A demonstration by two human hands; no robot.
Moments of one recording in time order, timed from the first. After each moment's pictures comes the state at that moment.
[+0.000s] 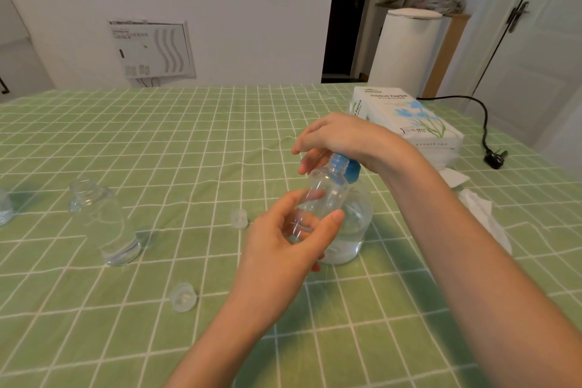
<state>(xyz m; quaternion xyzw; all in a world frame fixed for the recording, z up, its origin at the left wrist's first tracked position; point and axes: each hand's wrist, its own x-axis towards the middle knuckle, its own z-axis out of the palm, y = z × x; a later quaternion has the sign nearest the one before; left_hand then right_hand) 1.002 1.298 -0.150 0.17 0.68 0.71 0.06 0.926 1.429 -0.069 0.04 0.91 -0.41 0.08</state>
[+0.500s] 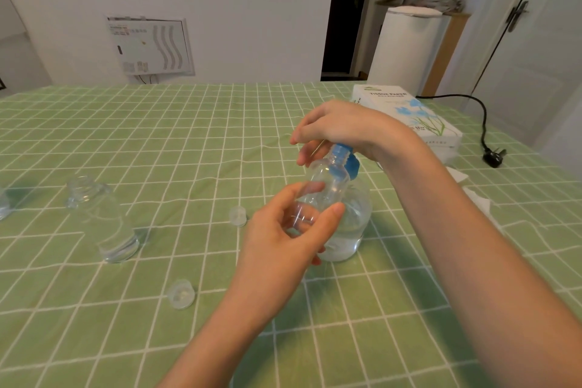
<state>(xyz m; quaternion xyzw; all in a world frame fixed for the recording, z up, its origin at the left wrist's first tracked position) 1.002 1.297 -0.146 0.17 0.67 0.72 0.06 0.925 1.427 -0.061 0.02 0.92 -0.38 0.08</state>
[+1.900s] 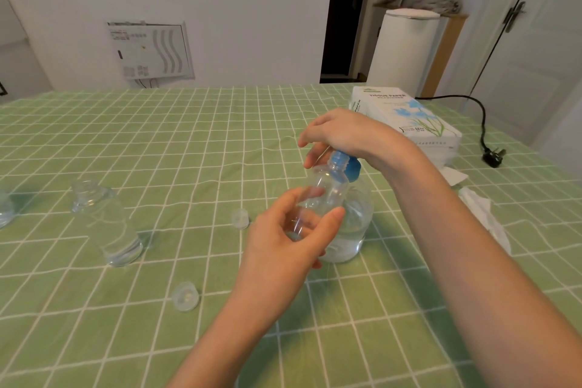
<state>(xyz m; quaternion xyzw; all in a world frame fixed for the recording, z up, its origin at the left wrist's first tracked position) 1.000 1.297 -0.150 0.17 0.68 0.71 0.05 0.925 1.428 -0.067 0.05 0.93 -0.37 0.04</state>
